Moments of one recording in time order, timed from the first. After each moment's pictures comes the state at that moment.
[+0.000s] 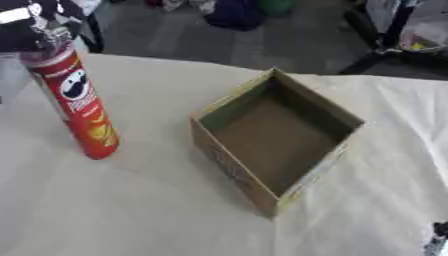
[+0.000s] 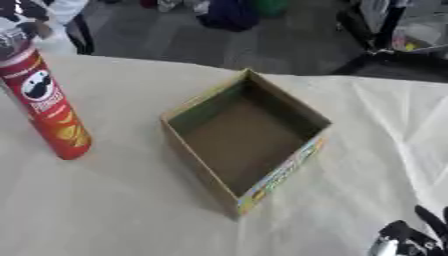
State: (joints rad) left arm -1.06 0.79 -0.12 -1.18 -0.54 -0.25 -0.62; right arm 0.15 -0.08 0.22 -1.99 0.46 -0.17 -0.91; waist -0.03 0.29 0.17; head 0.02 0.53
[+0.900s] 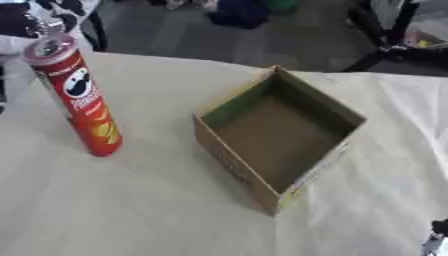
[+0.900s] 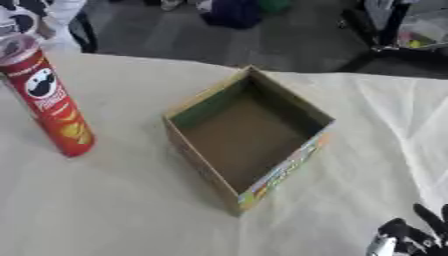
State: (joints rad) left arm -1.15 0.80 -0.12 -1.11 -0.59 -0.35 -0.77; right arm 0.16 -0.08 0.22 -1.99 0.46 -0.16 -0.91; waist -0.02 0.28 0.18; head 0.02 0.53
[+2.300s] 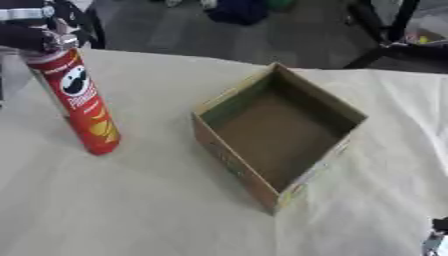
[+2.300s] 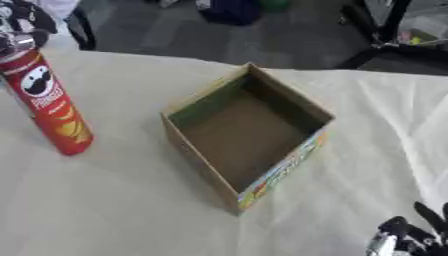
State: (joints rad) left arm -1.15 0.77 -0.15 -1.10 -0.67 -0.38 -0.74; right arm 0.15 -0.08 0.22 -1.99 0.46 -0.16 -0.91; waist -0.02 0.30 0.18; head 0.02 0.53
